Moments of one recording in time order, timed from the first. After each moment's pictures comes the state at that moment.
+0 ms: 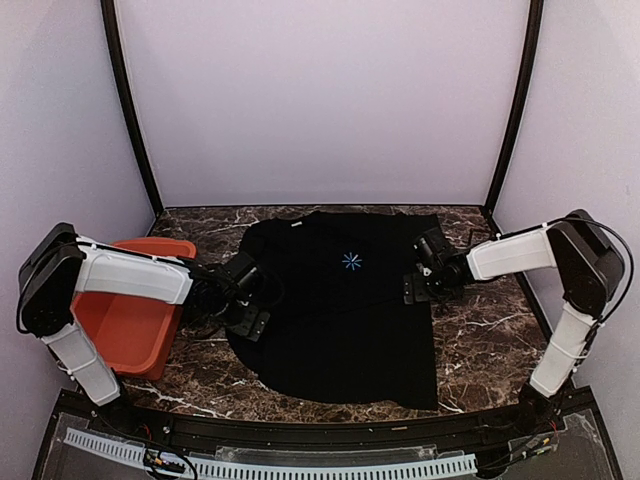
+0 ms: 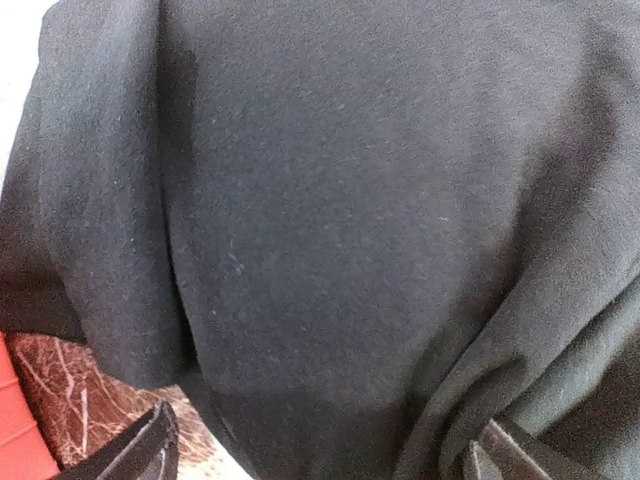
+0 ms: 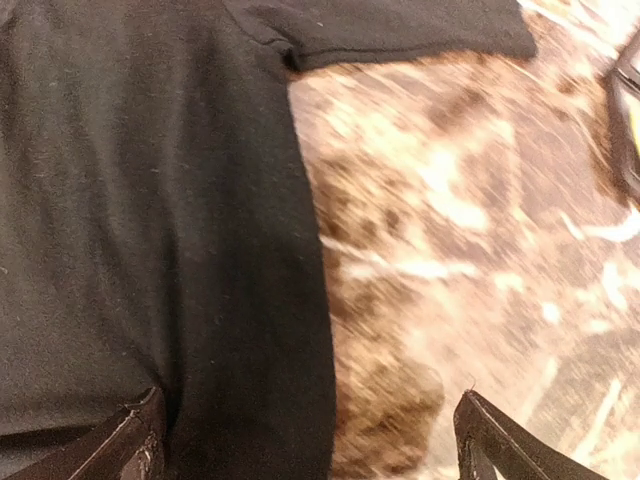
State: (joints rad) left arm -0.80 1.66 0.92 -0.50 -0.33 -0.39; right arm 0.54 1.76 0.93 -0.27 0.31 0.42
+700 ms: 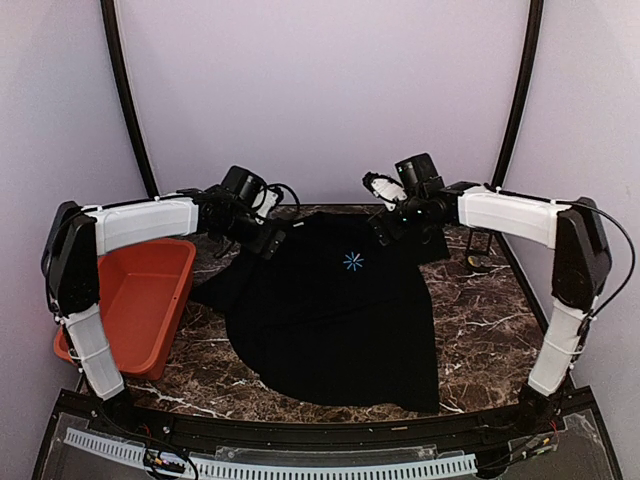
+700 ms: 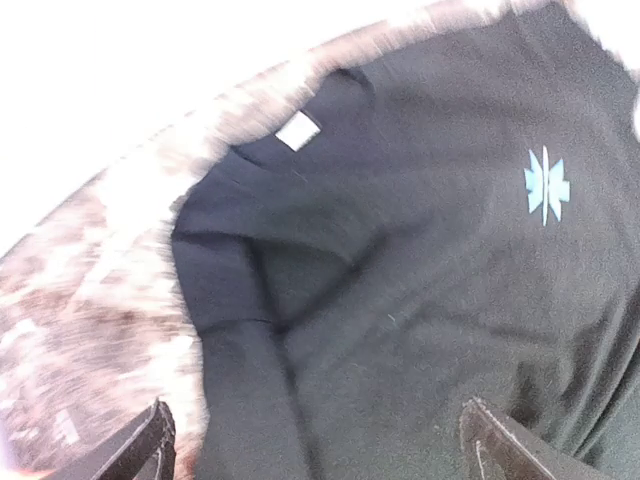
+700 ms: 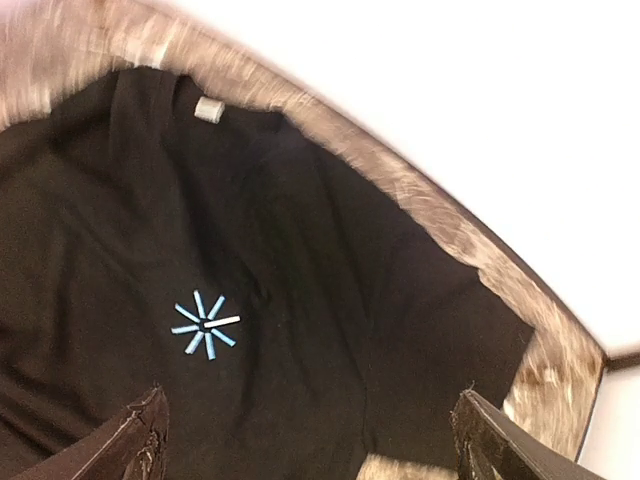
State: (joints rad) left arm -0.59 1.78 1.45 -0.48 -0.20 0.02; right arm 0.57 1.74 1.43 -0.34 0.10 -0.23
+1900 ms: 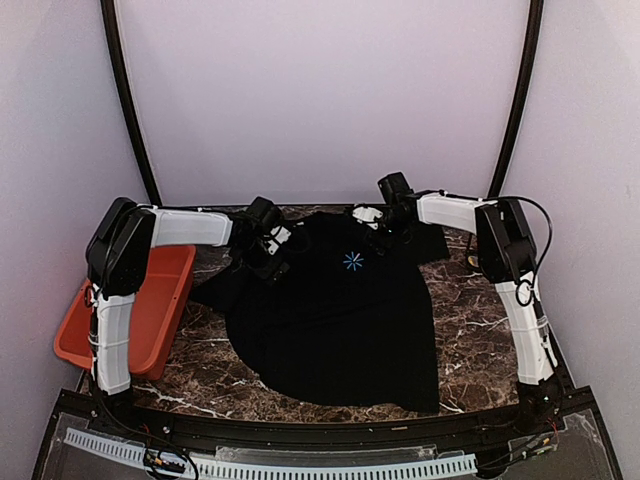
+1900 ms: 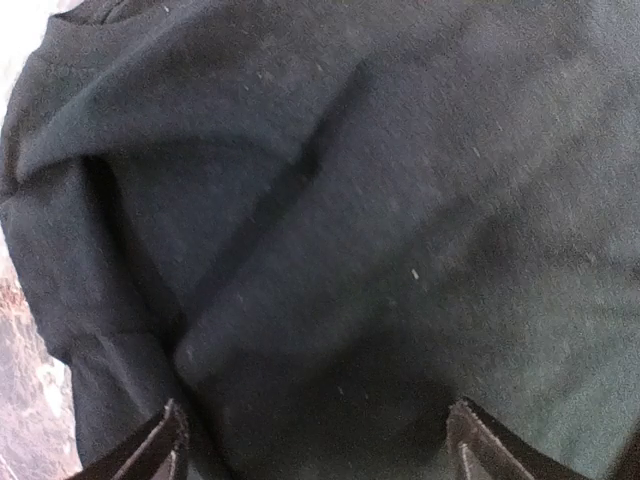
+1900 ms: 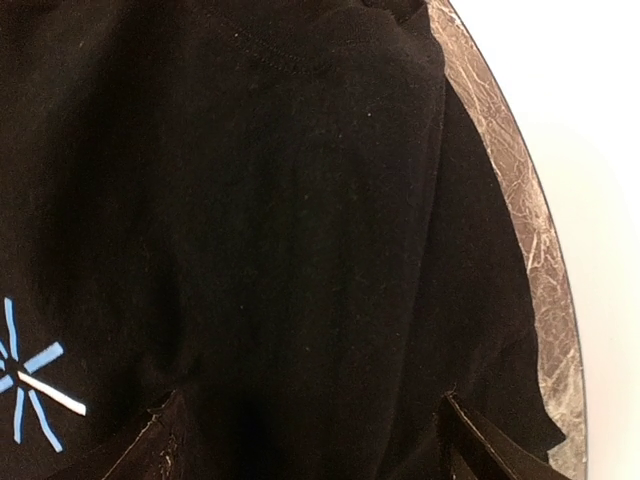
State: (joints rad) left arm -0.56 2.12 1.54 -0.52 -0.14 0.17; right arm 0.44 2.41 1.97 -0.47 -0.14 -0.78
